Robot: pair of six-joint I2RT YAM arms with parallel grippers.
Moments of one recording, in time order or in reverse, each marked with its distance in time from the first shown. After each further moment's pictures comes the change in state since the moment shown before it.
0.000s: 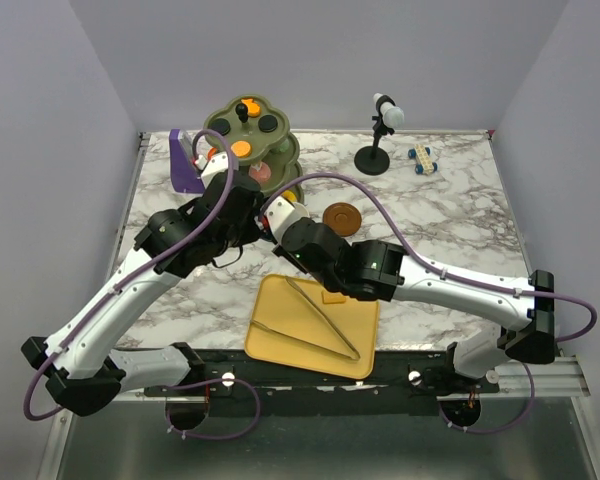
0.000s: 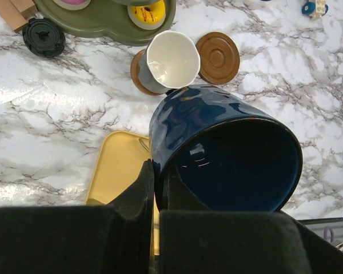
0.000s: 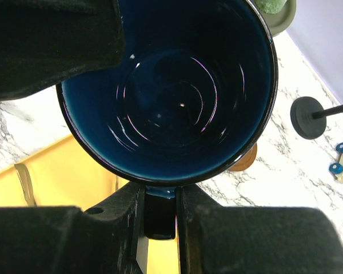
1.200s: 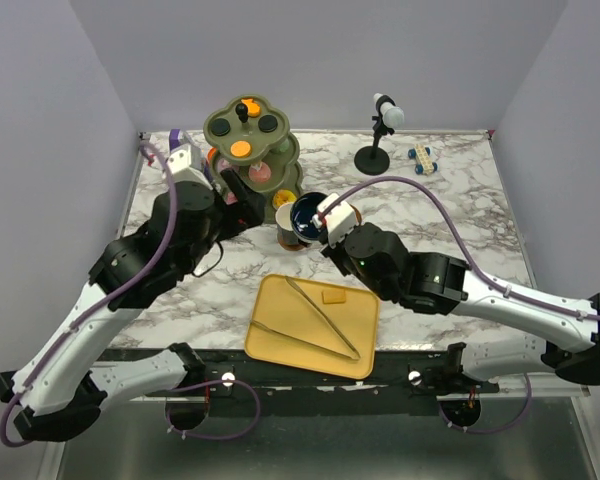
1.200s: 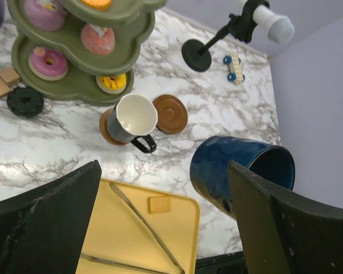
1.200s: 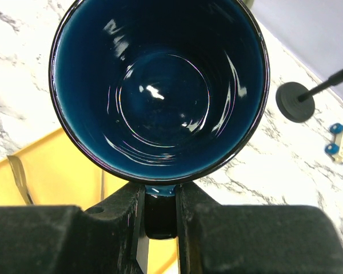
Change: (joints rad) left arm -0.014 -0.170 -0.050 0.201 -0.077 0.052; right arm -0.024 -0.306 -0.242 0.076 -0.011 0.006
